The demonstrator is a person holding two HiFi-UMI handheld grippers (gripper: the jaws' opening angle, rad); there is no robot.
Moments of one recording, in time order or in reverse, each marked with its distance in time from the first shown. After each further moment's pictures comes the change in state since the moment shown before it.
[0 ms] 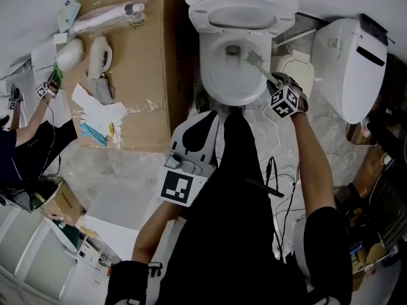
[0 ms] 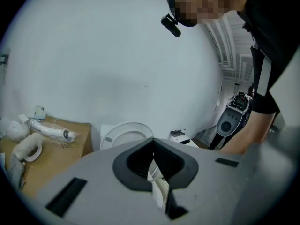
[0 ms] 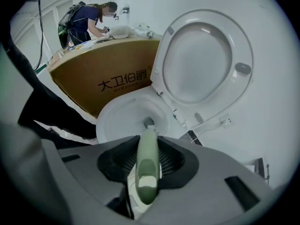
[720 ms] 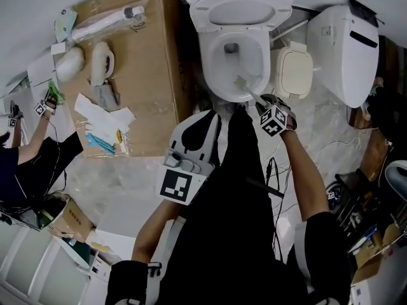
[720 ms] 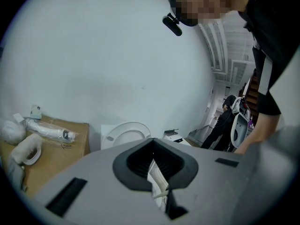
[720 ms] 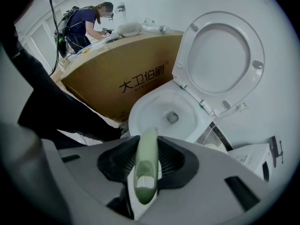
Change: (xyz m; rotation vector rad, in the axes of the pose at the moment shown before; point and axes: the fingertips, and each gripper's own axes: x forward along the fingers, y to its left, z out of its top) left arm -0.043 0.024 -0.006 0.012 -0.001 -0.105; right arm -0.018 0.145 0.003 0.130 0.066 0.106
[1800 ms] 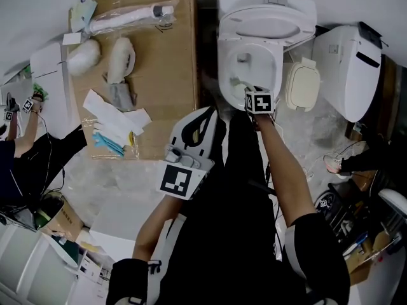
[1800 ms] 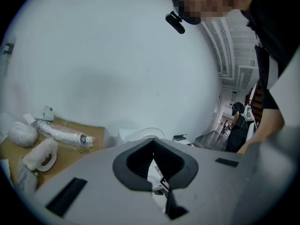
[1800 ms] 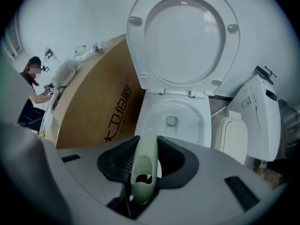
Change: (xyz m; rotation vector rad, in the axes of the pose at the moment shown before) left arm -0.036 0.098 0.020 -0.052 -0.052 0.059; right arm 0.038 -0.029 0.148 0.772 -0.039 -0.068
